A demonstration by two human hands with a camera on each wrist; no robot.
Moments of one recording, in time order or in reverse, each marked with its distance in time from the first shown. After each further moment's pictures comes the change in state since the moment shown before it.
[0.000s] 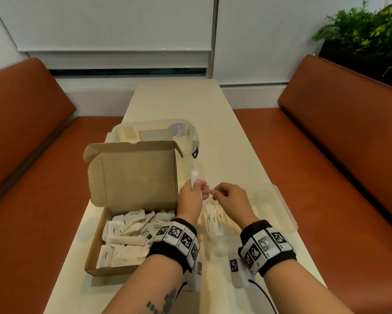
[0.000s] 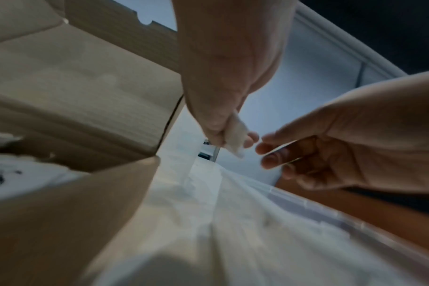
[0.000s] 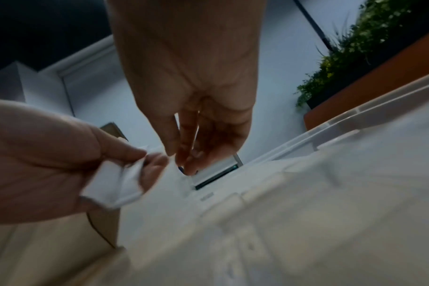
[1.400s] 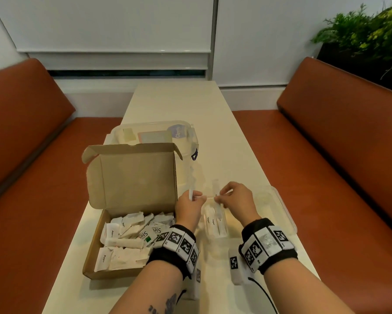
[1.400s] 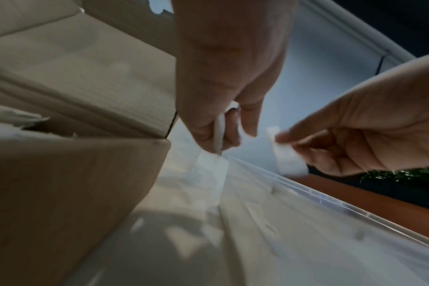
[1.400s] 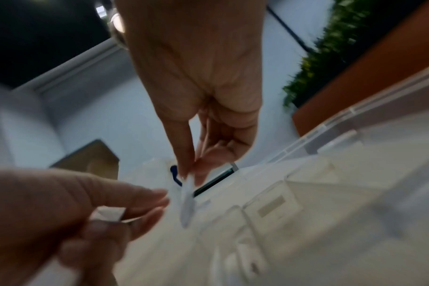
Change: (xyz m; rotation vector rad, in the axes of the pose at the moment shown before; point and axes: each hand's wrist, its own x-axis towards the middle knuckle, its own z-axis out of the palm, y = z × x) left_hand 0.004 -0.021 -0.008 0.242 0.034 -0.004; right_hand 0.009 0.003 -0.007 0.038 0.089 0.142
